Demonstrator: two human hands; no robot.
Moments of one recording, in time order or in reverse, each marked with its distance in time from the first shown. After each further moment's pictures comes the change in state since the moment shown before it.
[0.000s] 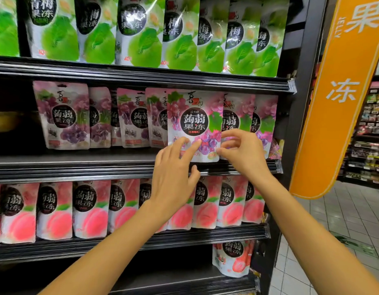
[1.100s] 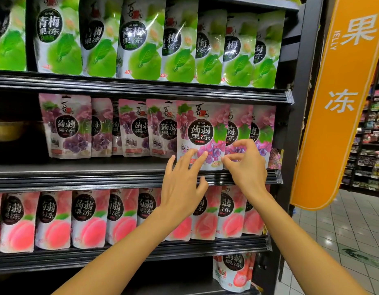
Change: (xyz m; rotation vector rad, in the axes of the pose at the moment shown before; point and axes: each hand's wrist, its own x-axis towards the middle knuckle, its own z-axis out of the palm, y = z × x) left_hand 0.008 0.011 0.024 0.030 -0.063 -0.002; right_hand -0.005 0.020 0.010 -0.054 0.200 0.125
